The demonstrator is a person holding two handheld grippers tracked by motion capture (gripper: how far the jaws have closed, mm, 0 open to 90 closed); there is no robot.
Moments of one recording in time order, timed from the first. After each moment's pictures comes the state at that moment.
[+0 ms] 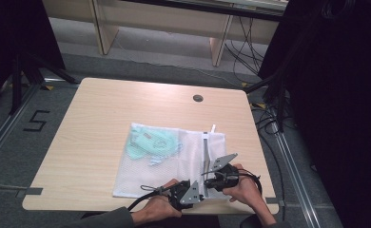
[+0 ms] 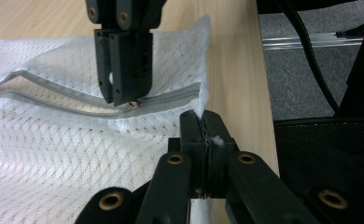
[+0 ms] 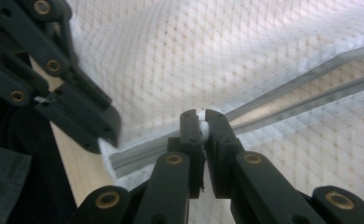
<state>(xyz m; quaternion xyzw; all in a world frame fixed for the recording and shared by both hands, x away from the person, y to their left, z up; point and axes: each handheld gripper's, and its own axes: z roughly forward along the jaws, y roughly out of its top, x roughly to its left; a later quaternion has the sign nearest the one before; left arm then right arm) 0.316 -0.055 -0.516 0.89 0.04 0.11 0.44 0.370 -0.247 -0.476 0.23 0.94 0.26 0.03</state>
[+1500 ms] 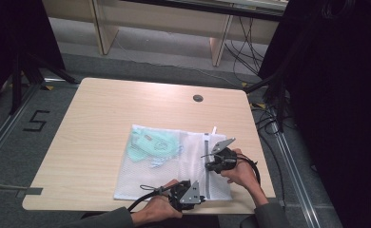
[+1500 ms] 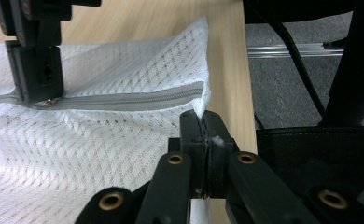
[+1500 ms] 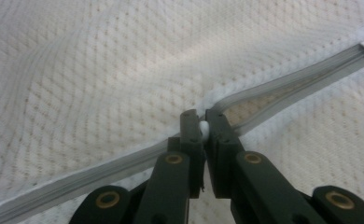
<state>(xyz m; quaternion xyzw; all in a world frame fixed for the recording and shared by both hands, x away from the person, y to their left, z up) 0.313 -0.056 -0.510 0.89 0.04 0.09 0.45 0.421 -0.249 -0.475 0.26 0.93 0.25 0.07</state>
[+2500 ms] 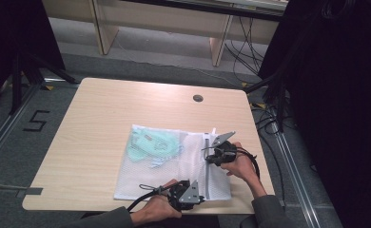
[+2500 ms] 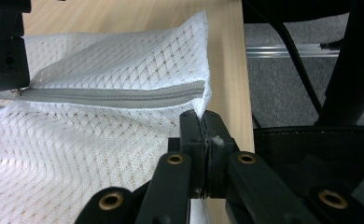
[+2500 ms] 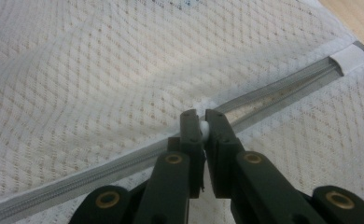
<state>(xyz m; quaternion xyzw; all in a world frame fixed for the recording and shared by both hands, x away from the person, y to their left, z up) 0.313 -0.053 -0.509 0.89 0.05 0.08 0.45 0.445 -0.251 -0.473 0.25 0.93 0.26 0.08</state>
